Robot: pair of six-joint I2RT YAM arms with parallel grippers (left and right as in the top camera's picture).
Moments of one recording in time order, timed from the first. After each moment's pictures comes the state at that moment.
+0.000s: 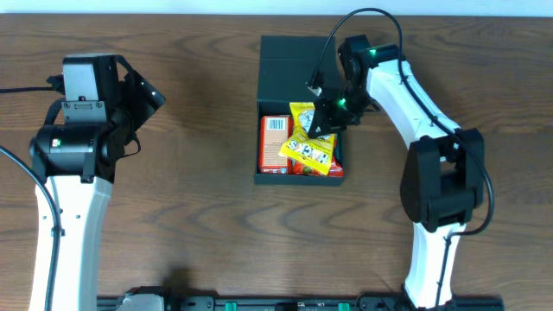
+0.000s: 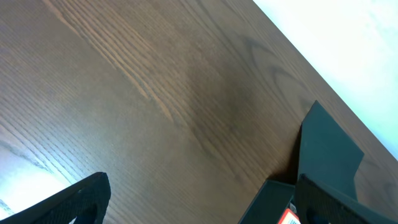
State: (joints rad) left arm 0.00 1.30 1.42 -0.99 -0.13 -0.74; right arm 0.25 2.18 1.80 -1.25 -0.58 -0.15
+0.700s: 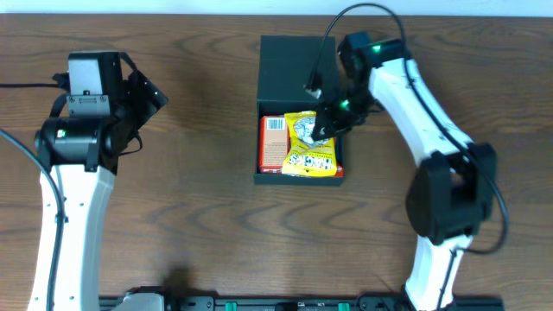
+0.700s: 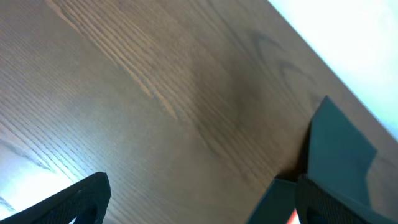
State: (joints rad) left arm 0.00 1.34 1.42 -0.99 -0.13 -0.72; right arm 0.27 2.06 1.83 -1.36 -0.54 -0.23
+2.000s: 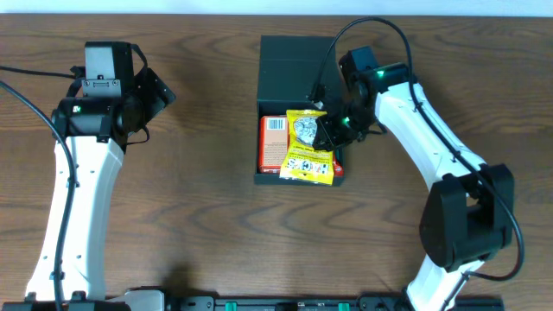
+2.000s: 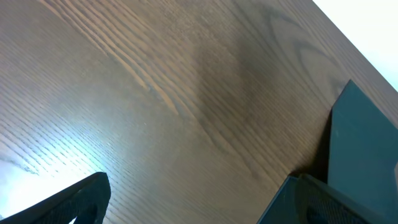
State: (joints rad) left arm 0.00 1.45 1.42 -0.95 -0.11 -0.69; right arm 0.30 1.92 1.55 -1.13 -0.50 -0.15
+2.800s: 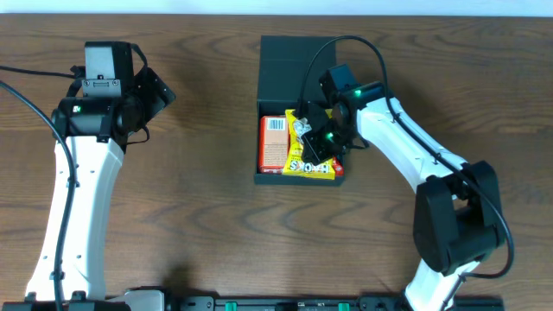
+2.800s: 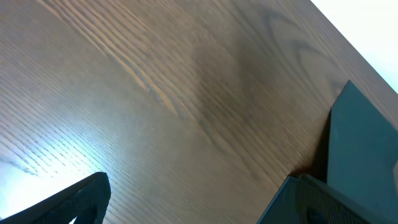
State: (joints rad) left arm 0.00 1.45 1.42 -0.95 -0.11 -0.69; right arm 0.38 1.92 1.43 -0.99 -0.44 -0.13
